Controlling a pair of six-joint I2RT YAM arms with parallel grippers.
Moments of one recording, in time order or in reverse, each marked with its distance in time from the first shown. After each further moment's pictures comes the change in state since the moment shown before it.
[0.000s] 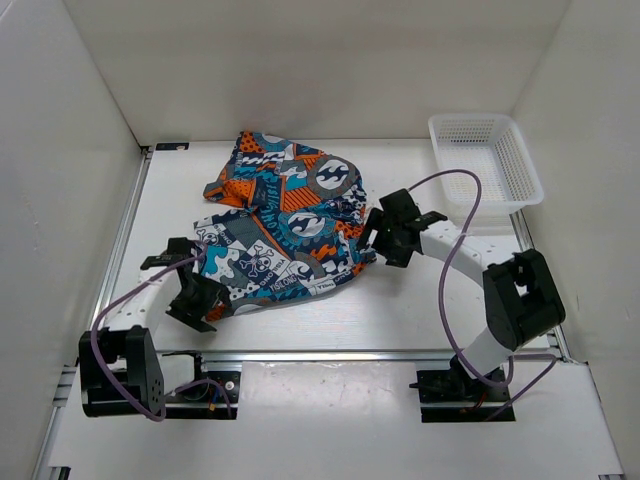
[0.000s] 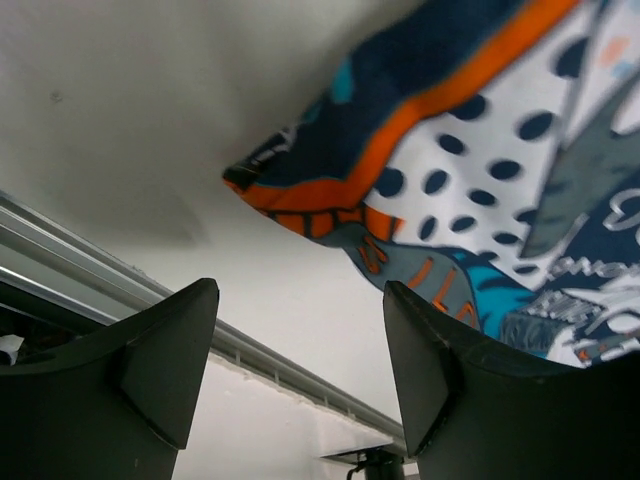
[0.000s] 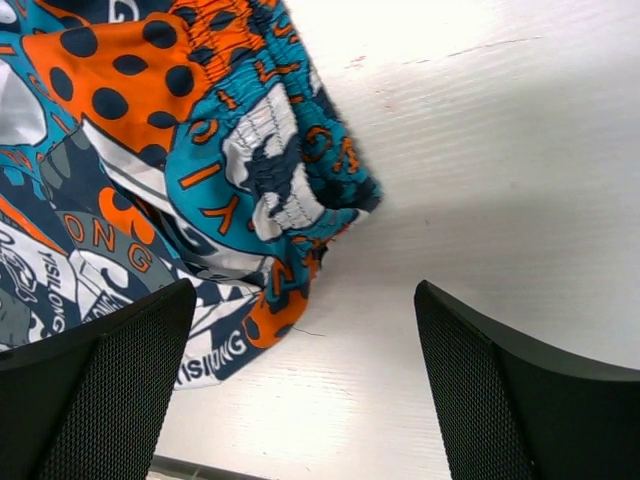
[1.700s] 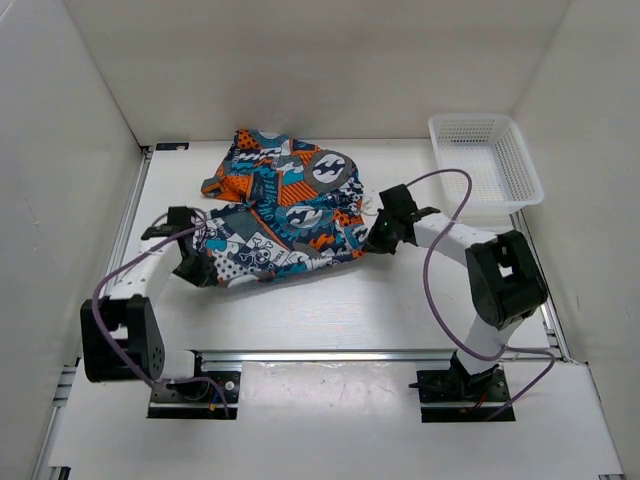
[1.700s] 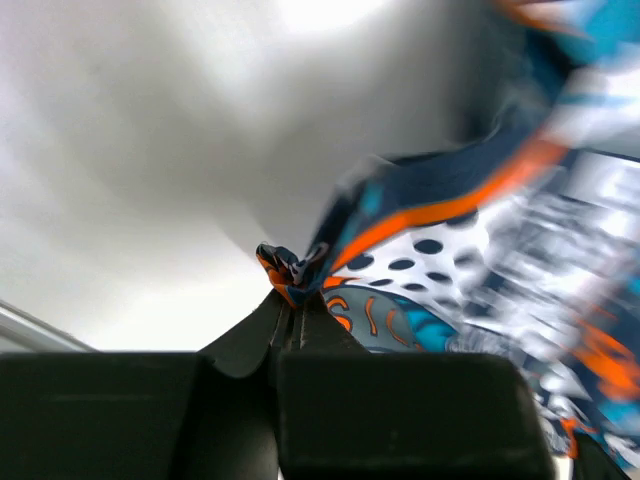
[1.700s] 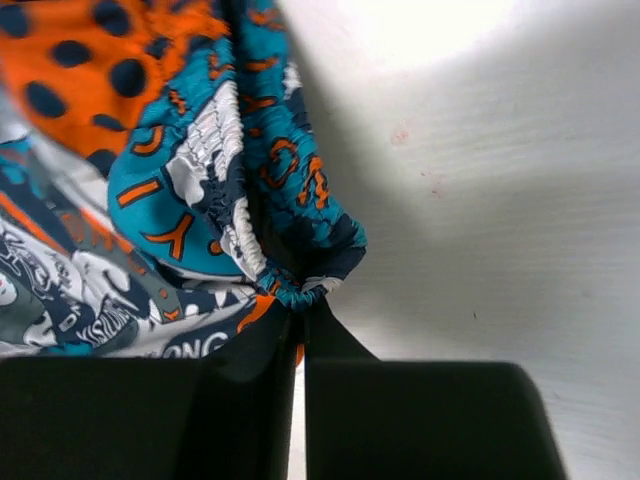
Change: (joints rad) left arm -0.011 0.208 0.169 0.092 -0.128 -0.032; right arm -0.057 0.161 0.015 0.151 -0.135 0.021
